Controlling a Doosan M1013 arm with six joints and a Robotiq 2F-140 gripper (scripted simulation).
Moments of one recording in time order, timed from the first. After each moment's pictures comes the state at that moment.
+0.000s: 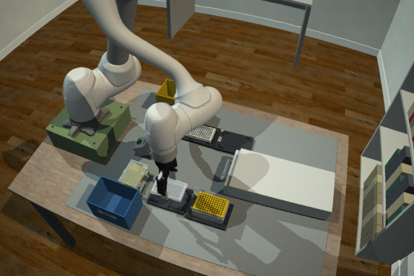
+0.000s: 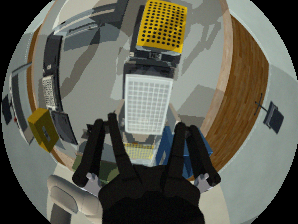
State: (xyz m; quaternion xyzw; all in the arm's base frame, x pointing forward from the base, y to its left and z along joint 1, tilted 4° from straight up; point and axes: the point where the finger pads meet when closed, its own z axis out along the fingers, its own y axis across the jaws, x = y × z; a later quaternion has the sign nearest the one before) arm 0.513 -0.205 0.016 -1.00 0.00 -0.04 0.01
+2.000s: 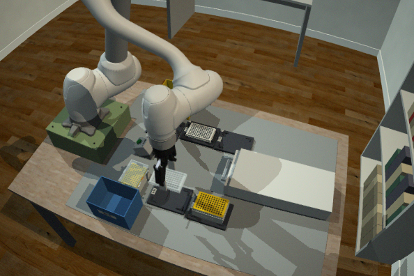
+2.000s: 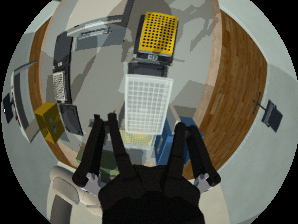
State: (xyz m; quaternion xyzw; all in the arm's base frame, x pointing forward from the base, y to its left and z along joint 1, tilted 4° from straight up) arm 0.508 -0.206 0.086 -1.00 0.00 -0.04 0.01
